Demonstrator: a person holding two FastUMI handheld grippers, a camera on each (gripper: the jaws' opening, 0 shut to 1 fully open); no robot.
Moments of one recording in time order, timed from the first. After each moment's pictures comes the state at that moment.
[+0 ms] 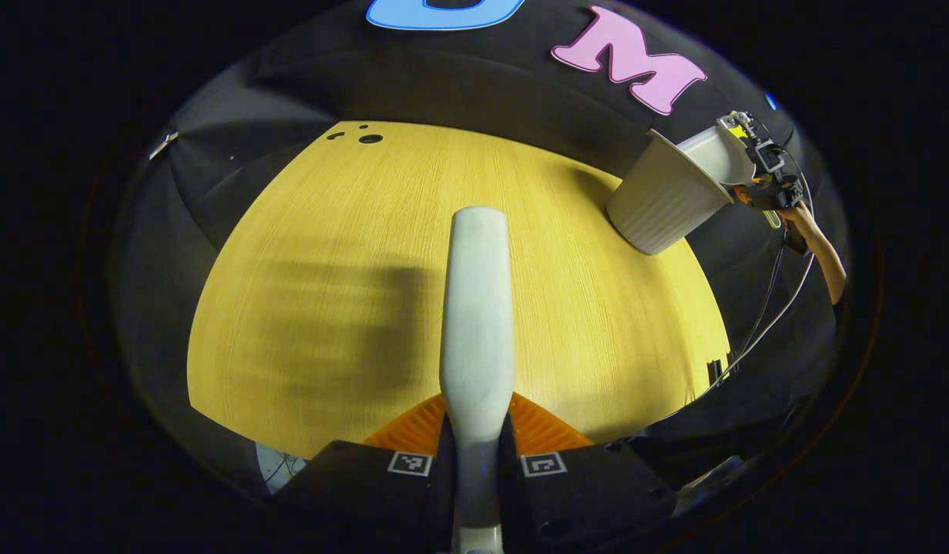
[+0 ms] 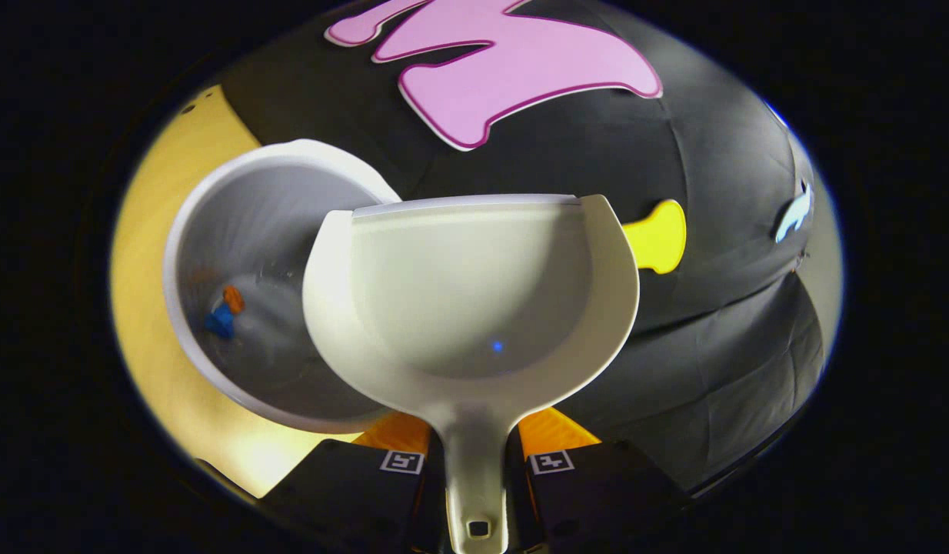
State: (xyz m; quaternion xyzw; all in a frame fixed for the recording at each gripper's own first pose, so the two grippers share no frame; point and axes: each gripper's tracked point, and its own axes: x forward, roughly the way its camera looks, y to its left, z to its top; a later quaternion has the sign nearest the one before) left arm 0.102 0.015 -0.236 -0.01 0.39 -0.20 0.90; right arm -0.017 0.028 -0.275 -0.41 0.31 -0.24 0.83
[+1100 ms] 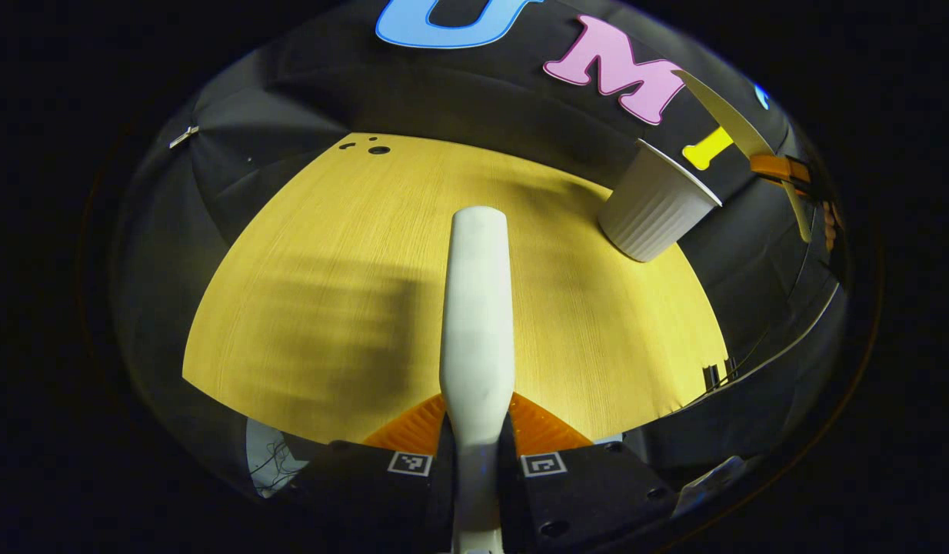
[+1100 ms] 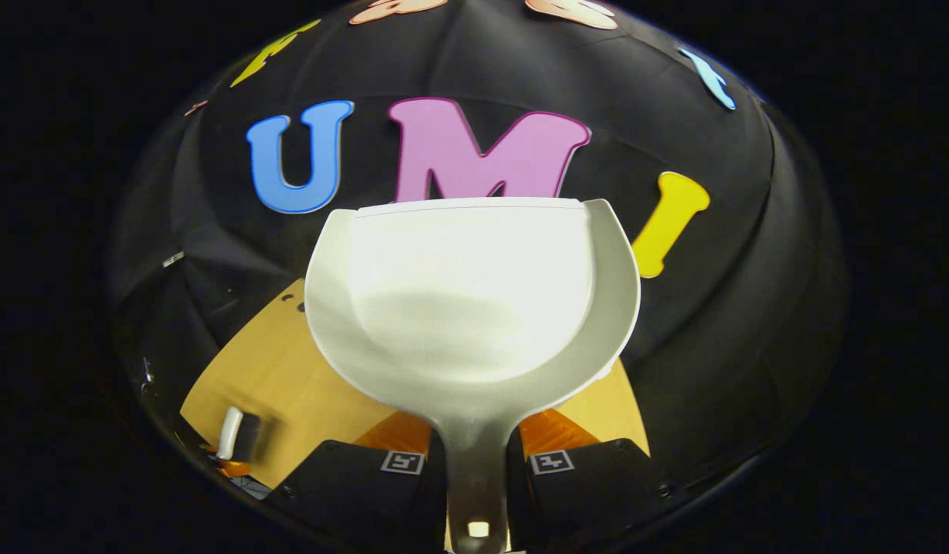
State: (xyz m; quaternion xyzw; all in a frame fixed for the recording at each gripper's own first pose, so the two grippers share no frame) left arm 0.063 0.009 -0.240 -0.02 0.35 -0.18 0.92; right arm -0.001 0.084 -0.208 -0.08 0.23 -0.02 0.97
